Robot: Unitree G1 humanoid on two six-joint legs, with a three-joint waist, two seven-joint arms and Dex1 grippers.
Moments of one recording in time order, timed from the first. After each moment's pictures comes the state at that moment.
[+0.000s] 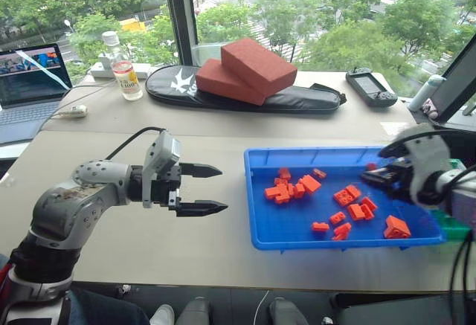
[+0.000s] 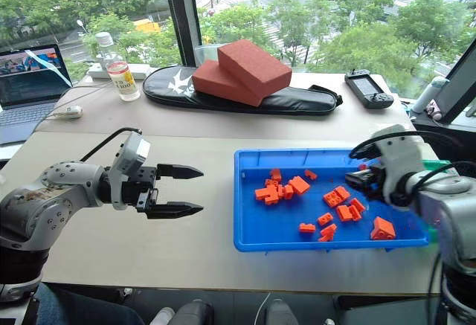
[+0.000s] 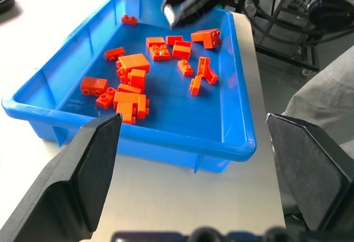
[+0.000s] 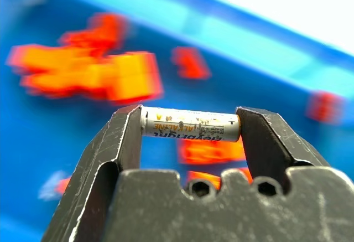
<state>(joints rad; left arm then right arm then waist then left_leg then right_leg) -0.46 0.80 0.01 -0.35 -0.73 0.74 -1.13 -0.39 -0.92 -0.32 -0.52 0.39 1.48 0.44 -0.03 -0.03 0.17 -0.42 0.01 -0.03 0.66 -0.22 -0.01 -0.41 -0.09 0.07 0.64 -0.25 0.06</state>
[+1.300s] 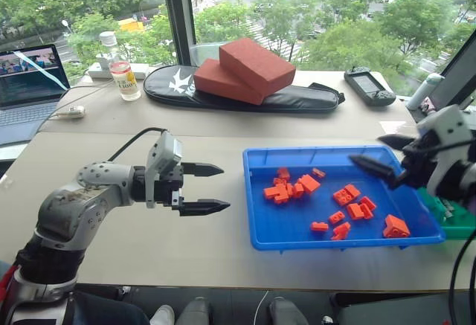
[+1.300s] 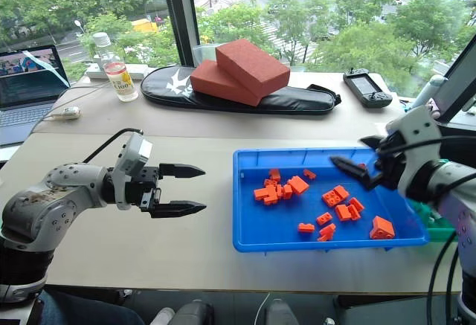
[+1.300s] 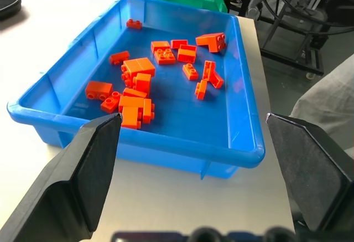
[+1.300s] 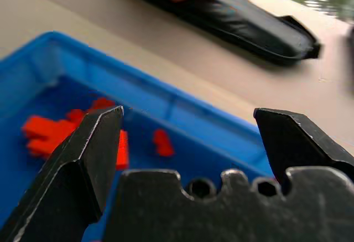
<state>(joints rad) -0.45 0.77 0.01 -0.35 -0.71 0.72 -1.11 -0.21 -0.89 -0.48 -0.58 0.65 1.02 0.80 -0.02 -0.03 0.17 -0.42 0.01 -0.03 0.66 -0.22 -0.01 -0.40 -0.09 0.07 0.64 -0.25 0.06</state>
